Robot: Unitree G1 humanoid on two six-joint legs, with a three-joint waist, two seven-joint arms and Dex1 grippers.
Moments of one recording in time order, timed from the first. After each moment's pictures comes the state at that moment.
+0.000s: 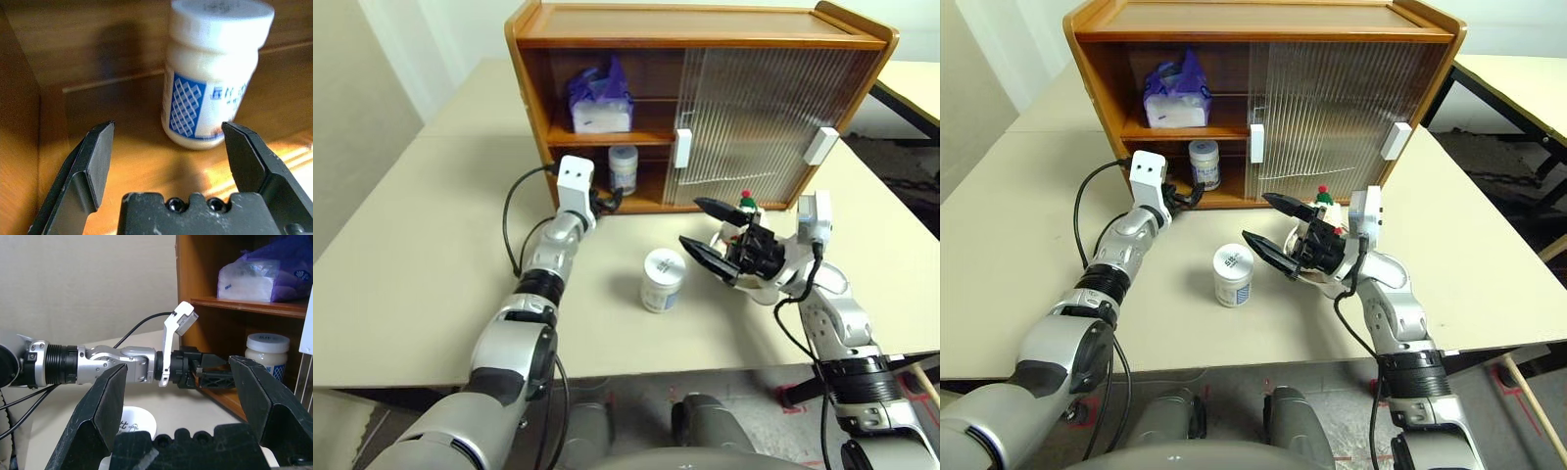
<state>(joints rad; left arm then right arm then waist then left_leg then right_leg) -0.76 0.13 0.08 0.96 -0.04 -0.09 -0.28 -0.22 -0.29 0.00 0.03 0.51 -0.06 1.06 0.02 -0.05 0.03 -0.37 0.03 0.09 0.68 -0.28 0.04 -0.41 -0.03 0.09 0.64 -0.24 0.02</state>
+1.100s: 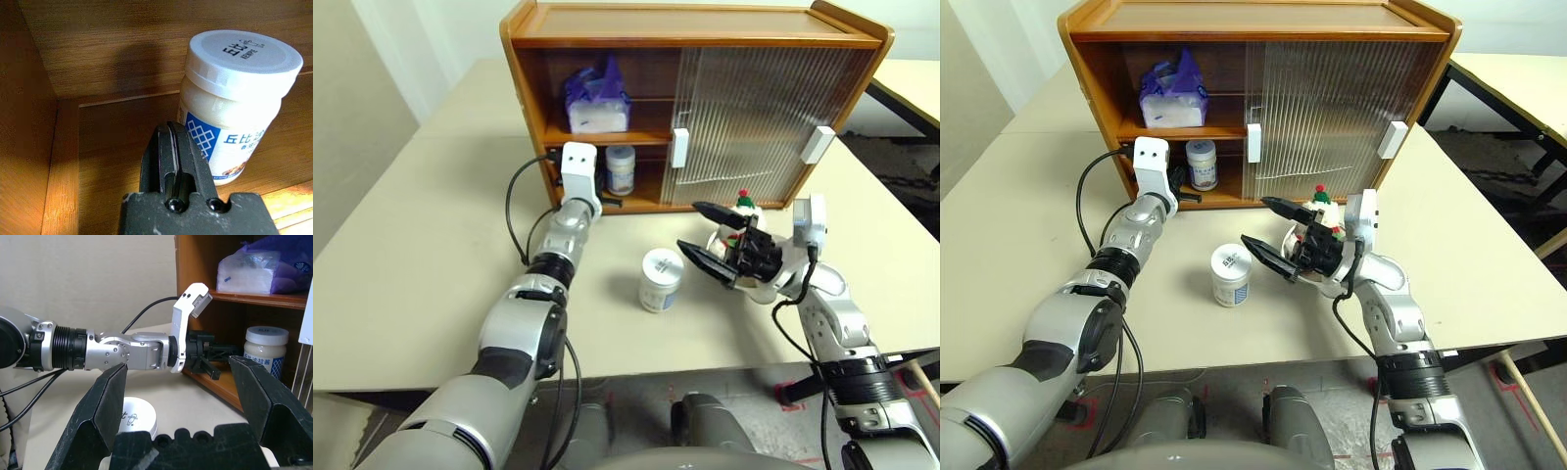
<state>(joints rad) -0.91 0.10 0.10 1.15 -0.03 -0.14 -0.09 -0.21 -0.30 0.01 0.04 0.49 -0.08 1.06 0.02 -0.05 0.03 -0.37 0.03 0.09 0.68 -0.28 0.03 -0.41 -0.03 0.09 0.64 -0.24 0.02</state>
